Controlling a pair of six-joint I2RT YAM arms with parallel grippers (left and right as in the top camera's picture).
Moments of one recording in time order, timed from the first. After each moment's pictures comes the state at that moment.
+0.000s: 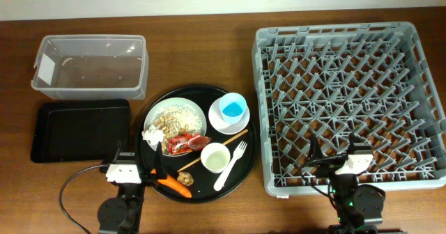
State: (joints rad) left arm -0.13 0.02 0.02 -0.08 -0.08 -0.05; right arm 0.03 0.02 0.01 -0.07 0.00 0.10
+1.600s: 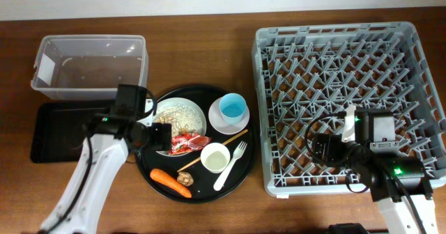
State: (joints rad) left arm -0.12 1.39 1.00 -0.93 0.01 -0.11; right arm 0.03 0.94 0.91 -1.04 -0.03 0.16
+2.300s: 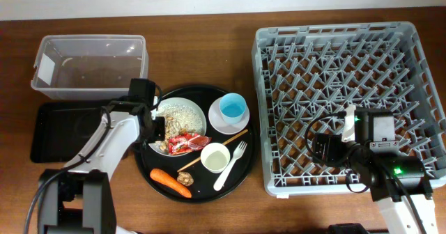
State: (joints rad) left arm -0.12 1.67 1.02 -0.75 -0.10 -0.12; right arm 0.03 0.94 0.91 -1.04 -0.02 0.16
